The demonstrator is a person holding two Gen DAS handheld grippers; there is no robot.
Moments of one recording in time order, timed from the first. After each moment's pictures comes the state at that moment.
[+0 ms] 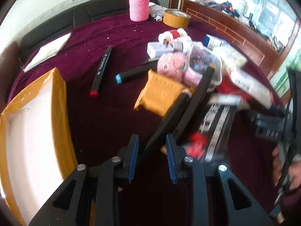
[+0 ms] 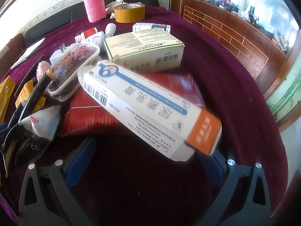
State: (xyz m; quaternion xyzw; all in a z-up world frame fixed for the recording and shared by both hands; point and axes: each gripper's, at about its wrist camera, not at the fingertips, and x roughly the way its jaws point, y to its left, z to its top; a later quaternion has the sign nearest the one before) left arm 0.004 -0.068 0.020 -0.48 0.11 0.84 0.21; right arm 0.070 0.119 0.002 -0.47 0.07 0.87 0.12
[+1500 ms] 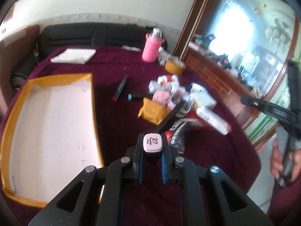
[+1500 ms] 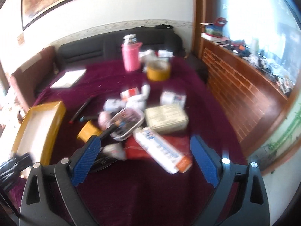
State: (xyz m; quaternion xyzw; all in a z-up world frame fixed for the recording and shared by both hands) left arm 0.076 -0.133 0.093 -0.39 -0.06 0.89 0.21; right arm 0.123 0.084 0.157 -0.37 0.03 0.93 0.03
